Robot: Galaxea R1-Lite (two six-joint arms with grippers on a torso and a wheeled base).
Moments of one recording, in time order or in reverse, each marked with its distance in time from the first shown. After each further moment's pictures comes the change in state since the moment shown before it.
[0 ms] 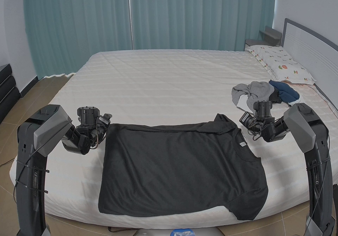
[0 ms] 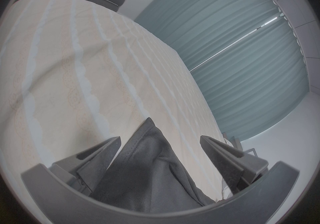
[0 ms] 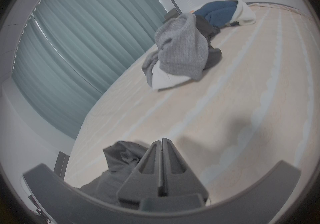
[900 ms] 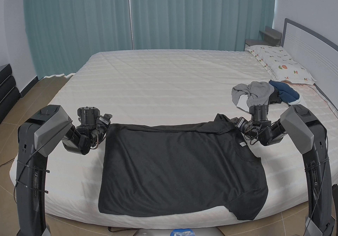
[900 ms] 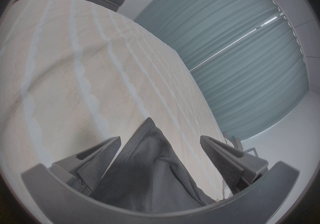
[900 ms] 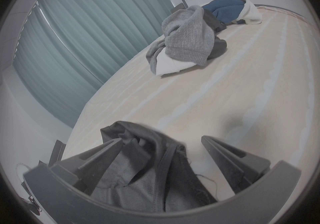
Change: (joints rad) left arm 0.000 0.006 -0.005 -0.001 0.000 0.006; right arm 0.035 0.001 0.045 0.000 0.010 -0.058
